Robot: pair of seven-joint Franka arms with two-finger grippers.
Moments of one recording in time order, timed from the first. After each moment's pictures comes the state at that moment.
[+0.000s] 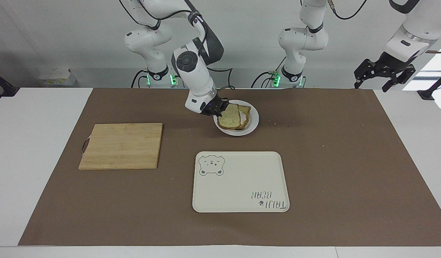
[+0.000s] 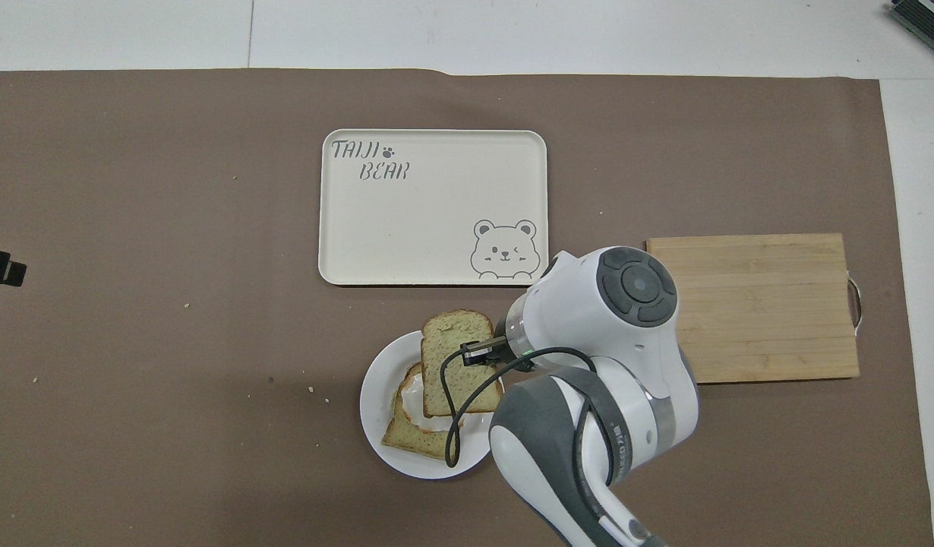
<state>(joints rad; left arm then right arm) -0.15 -0.02 0.19 -1.50 -0.02 1.44 0.24 0.63 0.11 -0.08 -2.01 0.39 2.10 0.18</state>
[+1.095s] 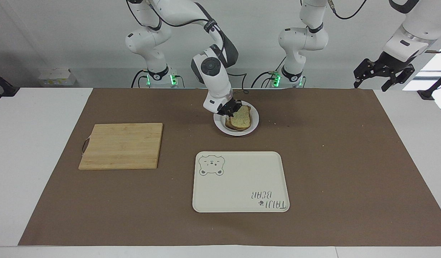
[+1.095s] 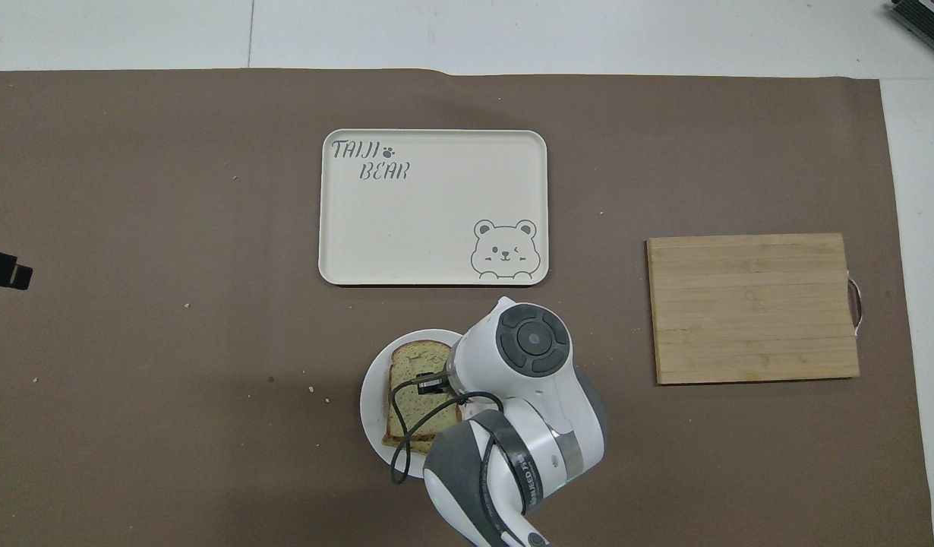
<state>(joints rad) -0.15 -0.02 0.18 -1.51 -0.02 1.44 0.23 0.76 0.21 -0.08 -2.06 0.39 2.25 0.31</state>
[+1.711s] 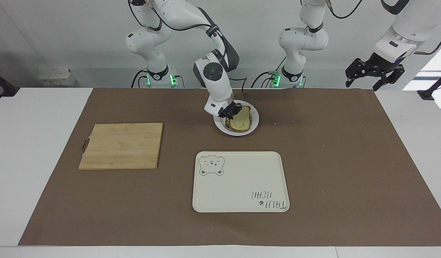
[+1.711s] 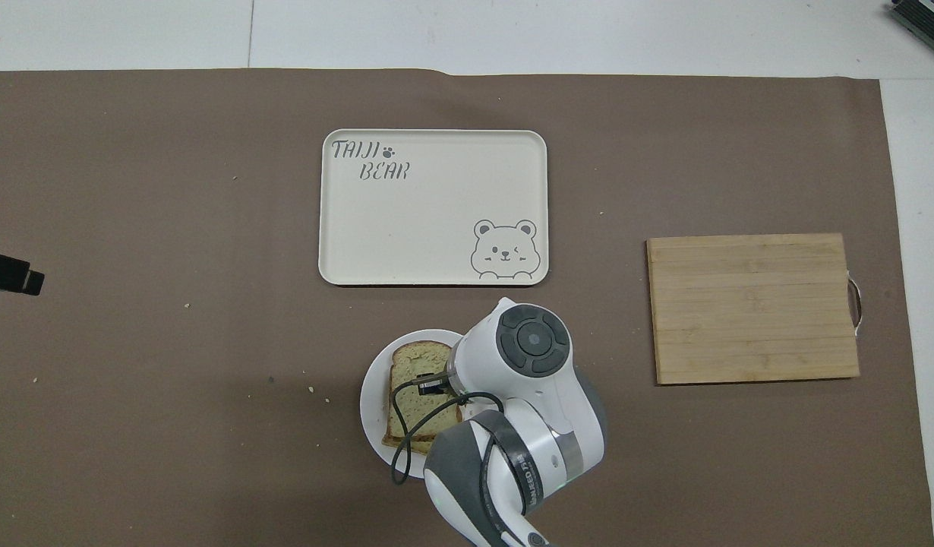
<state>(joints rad) -0.17 -0.05 0.17 -1.55 -0.04 1.43 0.22 0.76 0.21 -0.08 -2.07 0.39 2.25 0.31</state>
